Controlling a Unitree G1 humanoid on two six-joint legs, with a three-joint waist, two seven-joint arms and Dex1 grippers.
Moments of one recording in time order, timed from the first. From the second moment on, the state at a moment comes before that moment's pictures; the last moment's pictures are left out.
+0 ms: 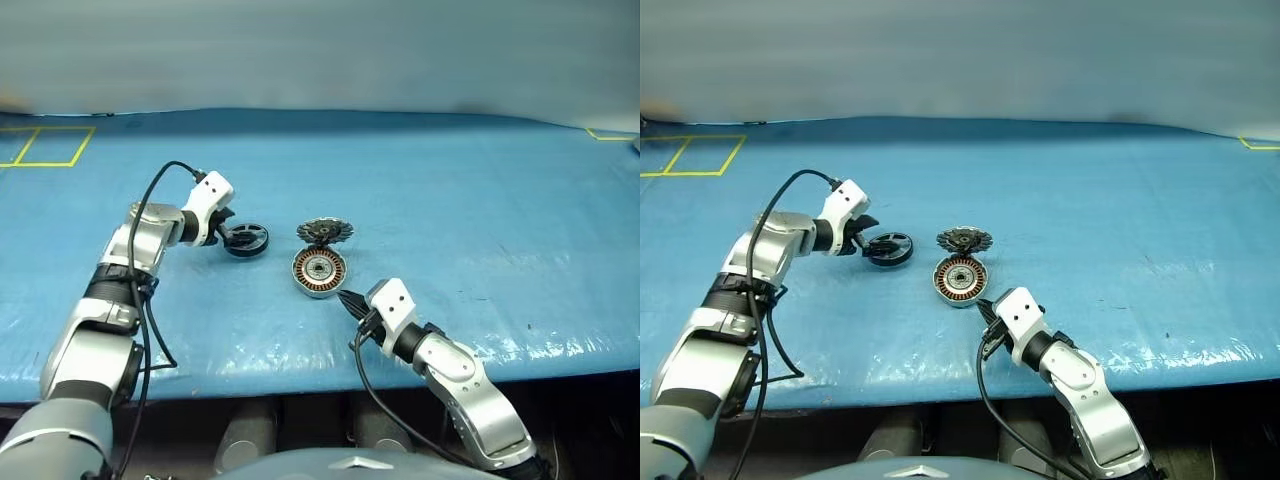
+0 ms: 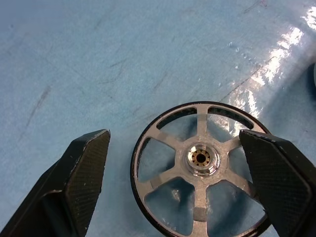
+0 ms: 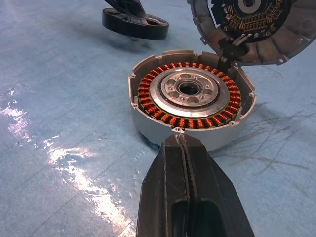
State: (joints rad) left arm -0.78 0.59 -0.22 0.54 -0.06 0.57 -0.96; right arm 0.16 -0.33 0.27 -0.43 0.09 0.36 0.45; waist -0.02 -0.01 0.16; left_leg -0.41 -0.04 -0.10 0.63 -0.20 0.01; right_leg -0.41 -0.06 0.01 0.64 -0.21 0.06
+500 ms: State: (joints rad) left arm -0.84 0.60 -0.37 0.58 0.07 0.62 -1.08; right arm 0.16 -0.32 0.28 -0.41 0.05 0.38 0.42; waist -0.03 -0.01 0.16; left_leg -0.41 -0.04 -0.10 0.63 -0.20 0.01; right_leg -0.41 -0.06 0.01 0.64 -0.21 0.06
